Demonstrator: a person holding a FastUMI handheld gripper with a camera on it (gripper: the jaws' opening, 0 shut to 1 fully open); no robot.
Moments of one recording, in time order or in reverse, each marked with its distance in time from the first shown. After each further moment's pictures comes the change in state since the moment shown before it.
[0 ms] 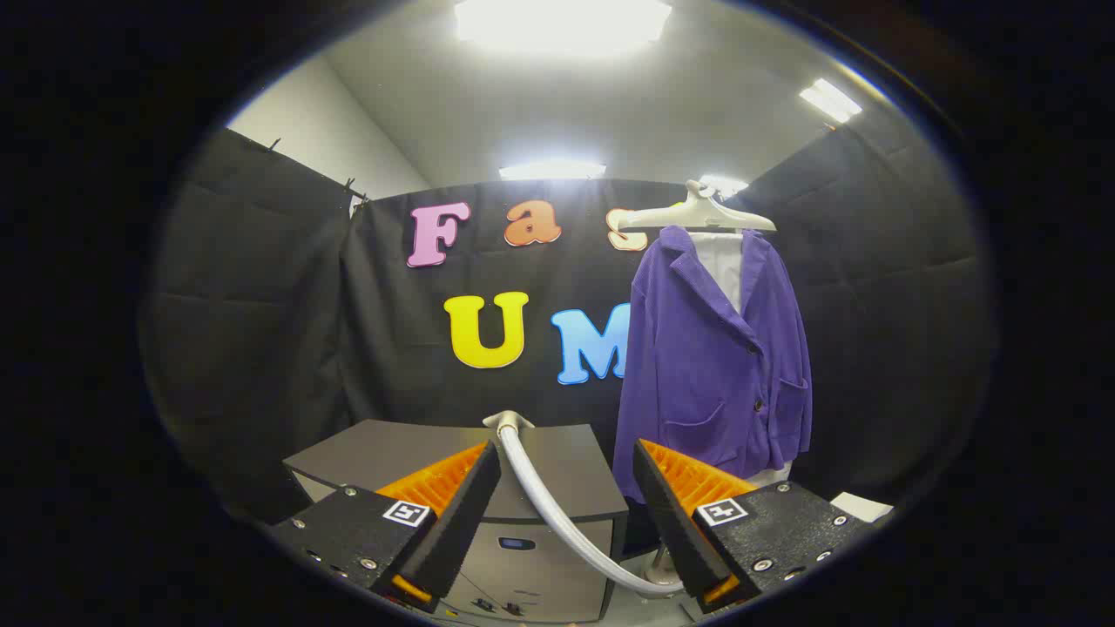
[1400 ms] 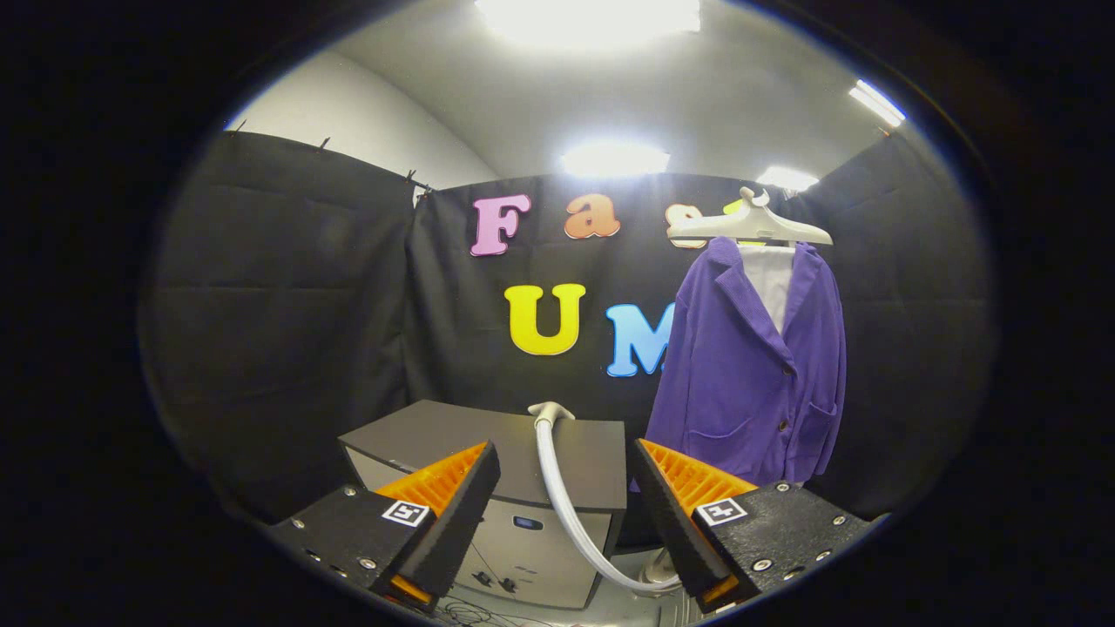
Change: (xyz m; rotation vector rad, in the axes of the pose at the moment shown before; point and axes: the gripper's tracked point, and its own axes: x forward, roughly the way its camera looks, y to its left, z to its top) arm -0.042 -0.007 0.051 -0.060 0.053 0.288
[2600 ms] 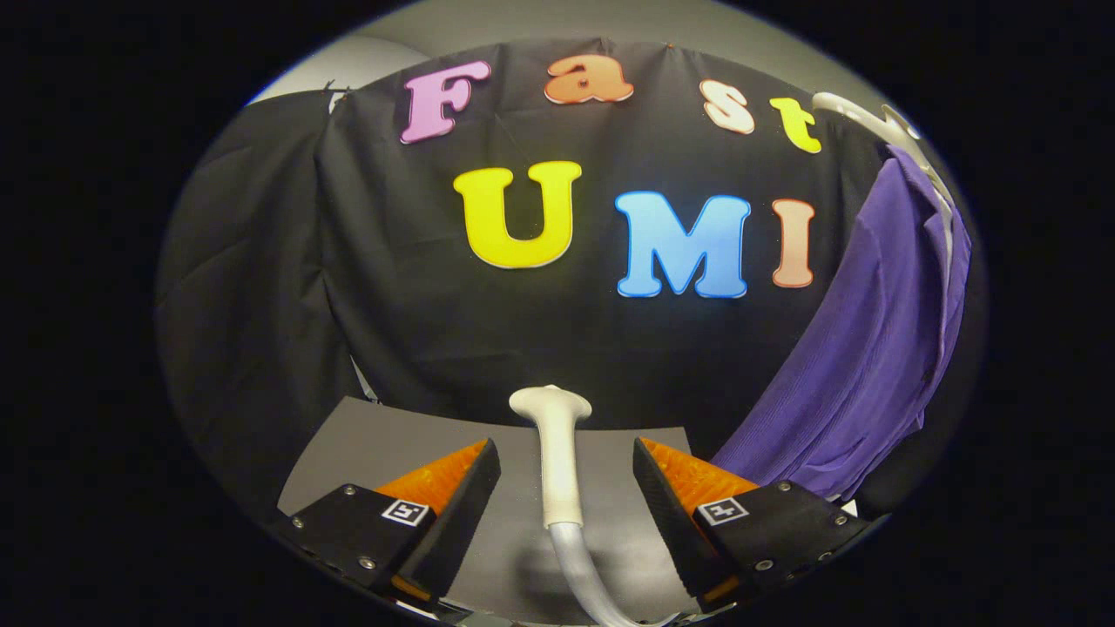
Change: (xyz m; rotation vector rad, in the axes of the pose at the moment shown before) arm 0.353 0.023 -0.042 0.064 0.531 -0.128
